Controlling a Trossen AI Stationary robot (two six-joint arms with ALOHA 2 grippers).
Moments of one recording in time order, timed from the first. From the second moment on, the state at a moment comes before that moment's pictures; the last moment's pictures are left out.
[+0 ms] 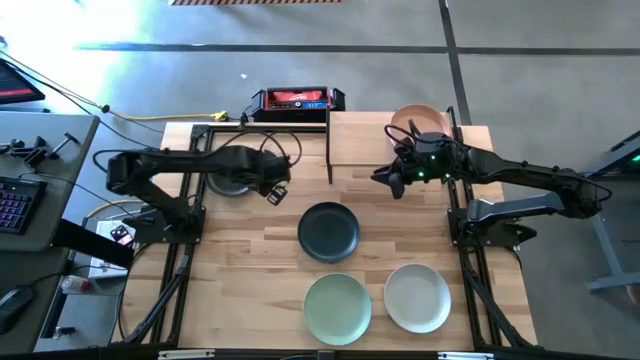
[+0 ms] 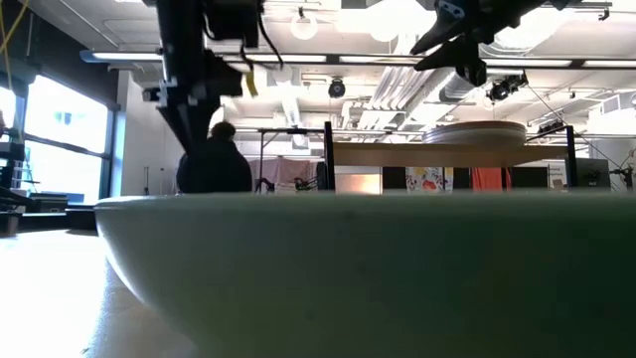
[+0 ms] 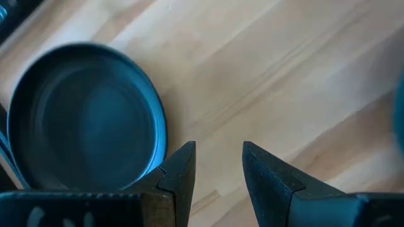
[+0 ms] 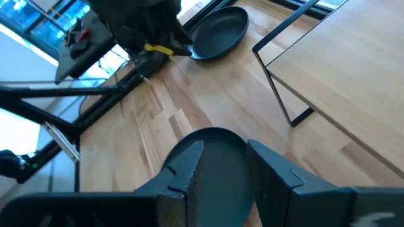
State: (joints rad) left arm 0.20 1.49 1.14 -1.08 -0.32 -0.68; right arm -0.27 0.99 0.88 -0.39 -0.14 0.53
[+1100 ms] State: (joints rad) left arm 0.41 1.86 1.14 -1.13 -0.30 -0.64; right arm -0.27 0.99 0.88 -0.46 -0.14 0.47
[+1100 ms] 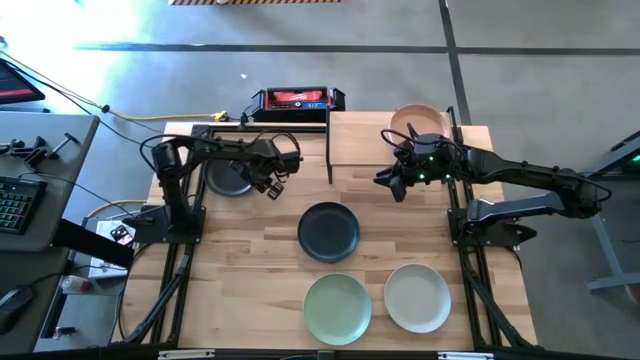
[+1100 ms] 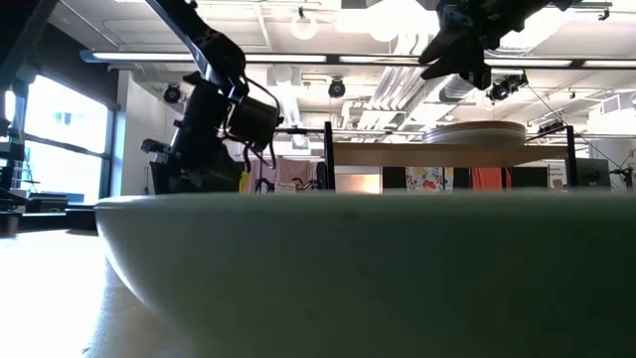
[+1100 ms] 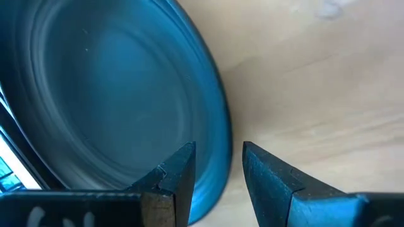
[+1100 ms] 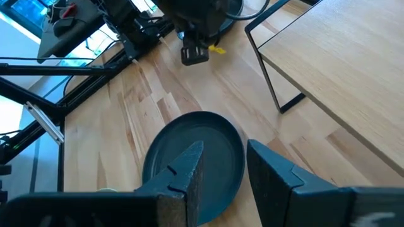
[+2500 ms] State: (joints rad) left arm 0.48 1.86 1.14 -1.04 -0.29 -0.48; right arm -0.27 0.99 0.88 -0.46 -0.14 0.47
